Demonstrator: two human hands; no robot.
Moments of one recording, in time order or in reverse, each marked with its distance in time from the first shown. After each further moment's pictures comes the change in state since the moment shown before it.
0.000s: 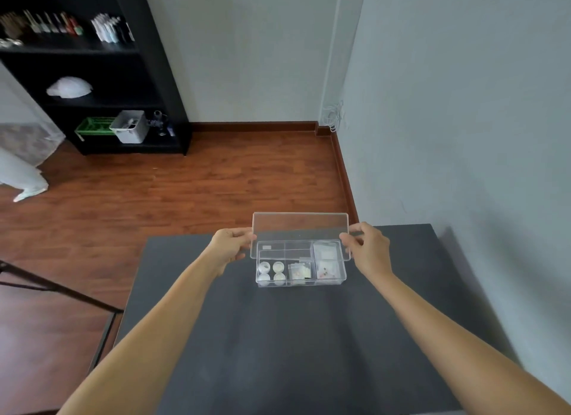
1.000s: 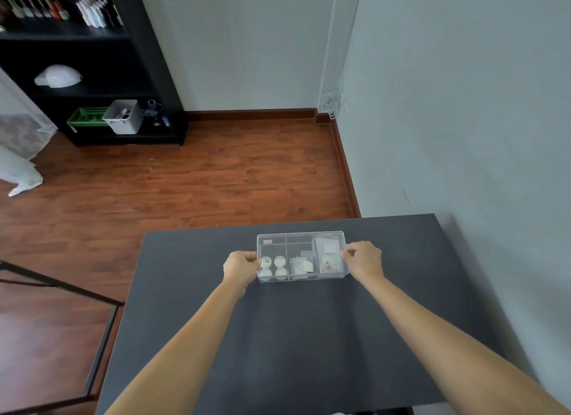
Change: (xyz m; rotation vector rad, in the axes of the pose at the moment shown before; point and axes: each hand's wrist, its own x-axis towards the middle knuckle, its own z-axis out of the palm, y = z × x) left_hand 0.004 -0.056 0.037 0.188 0.163 -0.095; right_hand -0.005 0.031 0.034 -0.226 -0.204 0.259
